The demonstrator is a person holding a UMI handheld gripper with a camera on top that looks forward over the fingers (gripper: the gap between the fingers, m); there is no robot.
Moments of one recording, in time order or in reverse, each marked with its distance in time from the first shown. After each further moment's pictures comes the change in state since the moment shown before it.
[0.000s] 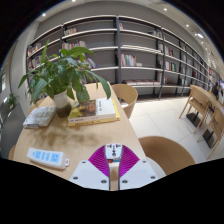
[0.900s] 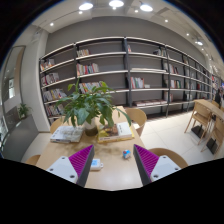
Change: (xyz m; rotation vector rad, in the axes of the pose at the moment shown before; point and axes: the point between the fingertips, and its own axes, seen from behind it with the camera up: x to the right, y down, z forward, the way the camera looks) arm -0.077 -0.059 -0.165 0.209 -0.101 -0.005
